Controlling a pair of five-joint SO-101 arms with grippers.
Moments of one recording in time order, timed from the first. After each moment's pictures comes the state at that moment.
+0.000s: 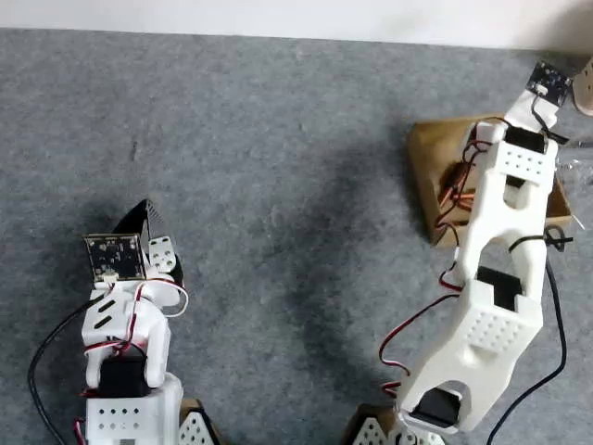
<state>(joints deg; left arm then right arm) -8.3 -103.7 96.7 29.5 4.3 14.4 25.2 -18.6 55.2 -10.2</state>
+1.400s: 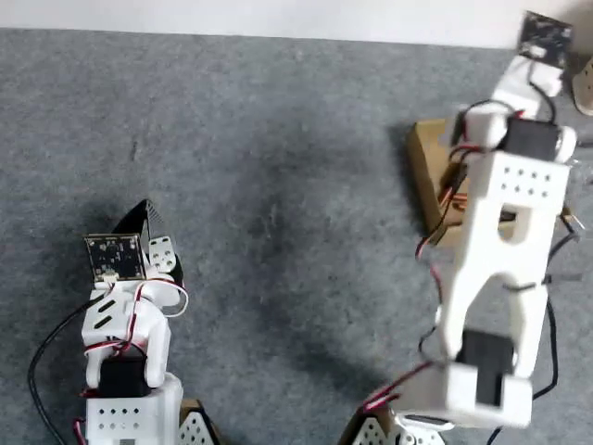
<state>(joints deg) -8.3 -103.7 96.7 29.5 4.3 4.1 -6.5 -14.0 76.5 -5.1</state>
